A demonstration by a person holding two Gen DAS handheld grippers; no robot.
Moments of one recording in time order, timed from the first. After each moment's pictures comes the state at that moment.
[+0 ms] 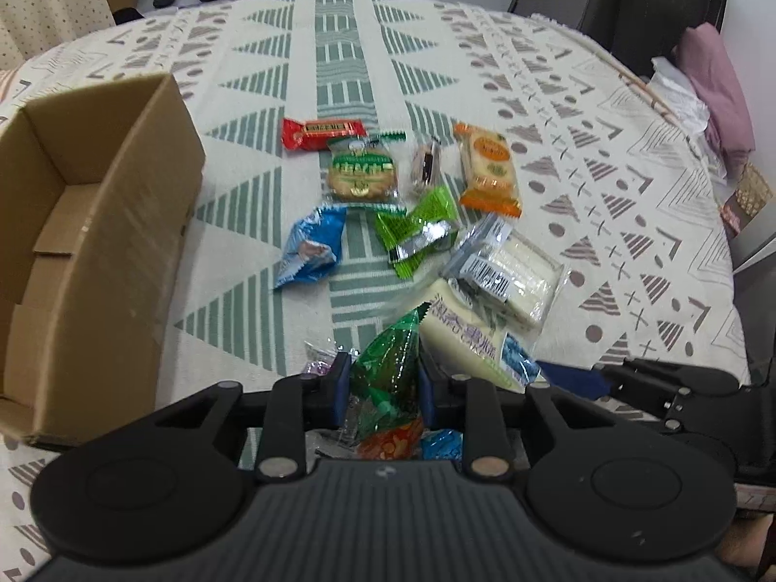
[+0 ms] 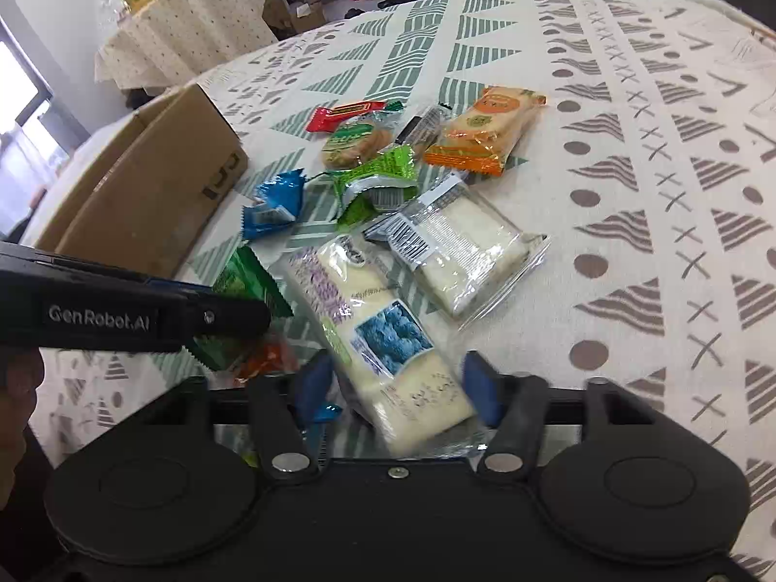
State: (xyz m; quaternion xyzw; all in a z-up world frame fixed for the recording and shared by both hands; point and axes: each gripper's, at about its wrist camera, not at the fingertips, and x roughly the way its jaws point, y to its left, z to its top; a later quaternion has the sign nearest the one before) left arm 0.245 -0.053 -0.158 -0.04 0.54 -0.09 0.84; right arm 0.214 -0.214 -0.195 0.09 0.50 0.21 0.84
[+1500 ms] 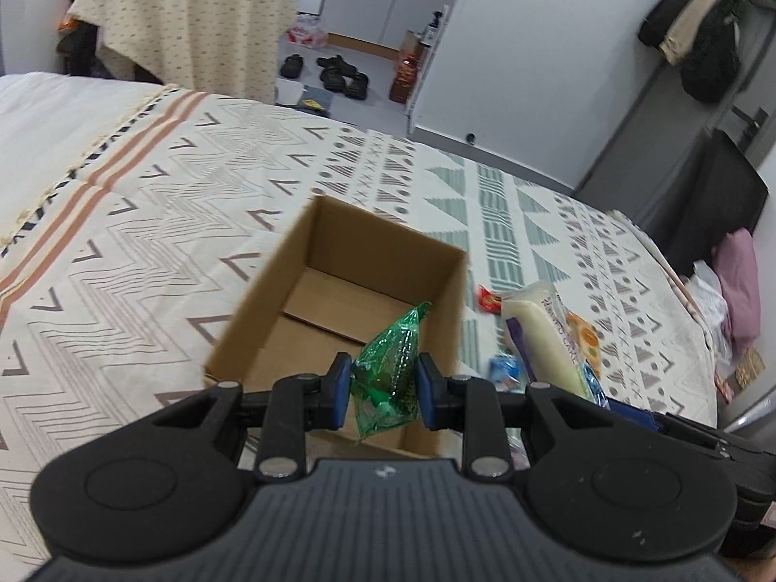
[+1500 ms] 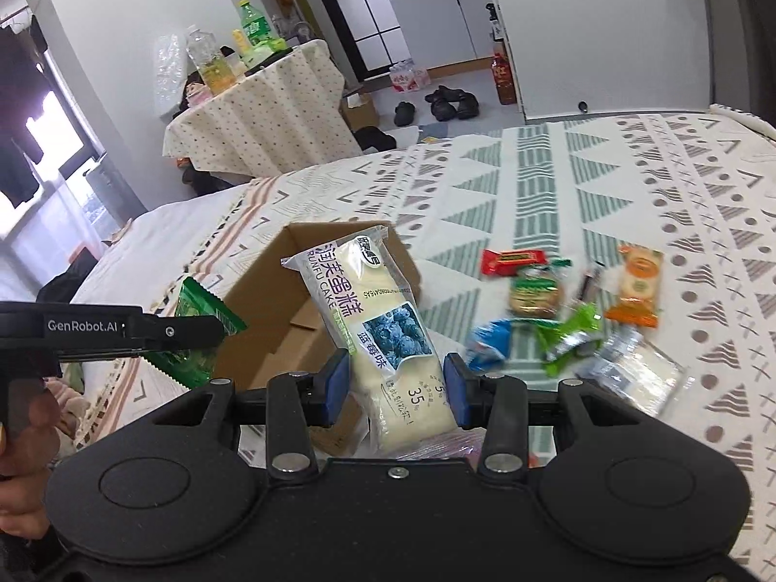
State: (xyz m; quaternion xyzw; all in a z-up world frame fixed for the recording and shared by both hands) left arm 0.190 0.140 -0.064 -0.16 0.42 0.02 0.89; right arm 0.193 -0.101 -0.081 0.11 0.39 0.23 0.89
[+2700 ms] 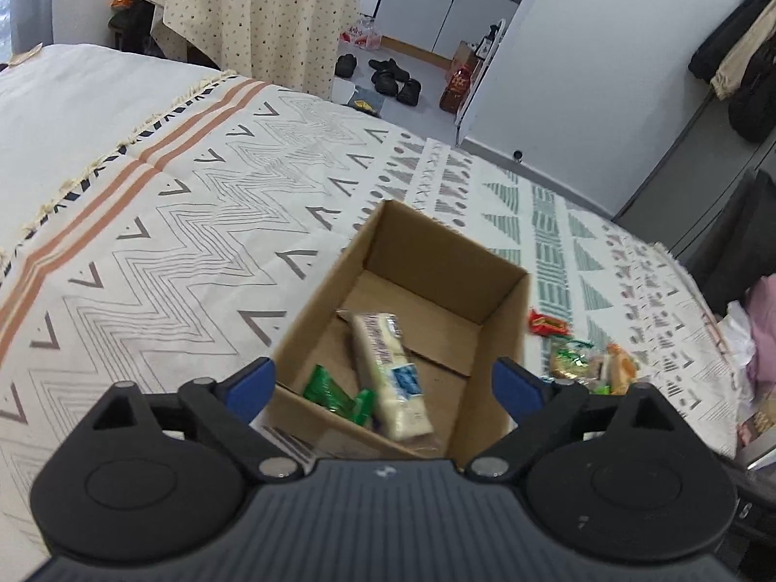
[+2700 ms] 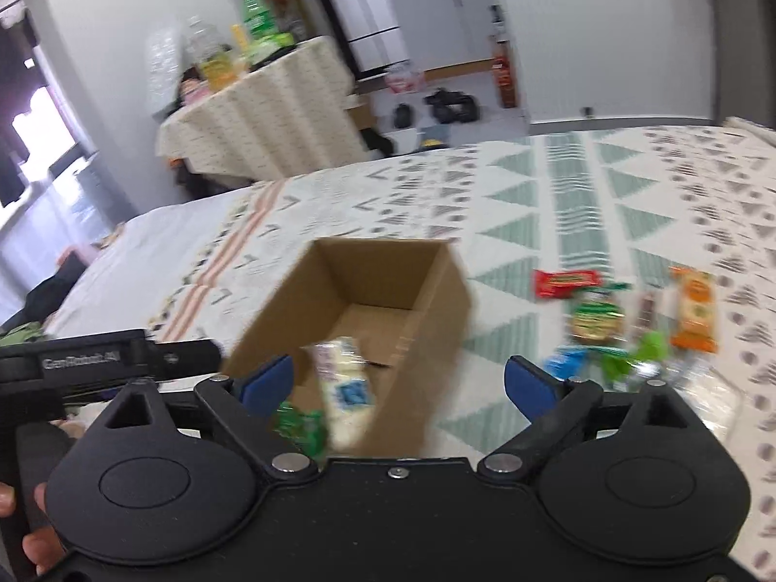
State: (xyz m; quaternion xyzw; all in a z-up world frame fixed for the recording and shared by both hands) left arm 0.184 0.163 -0.071 -0.19 0.41 0.07 0.89; right arm 0.203 -0.059 -0.077 0.11 0.39 0.19 0.89
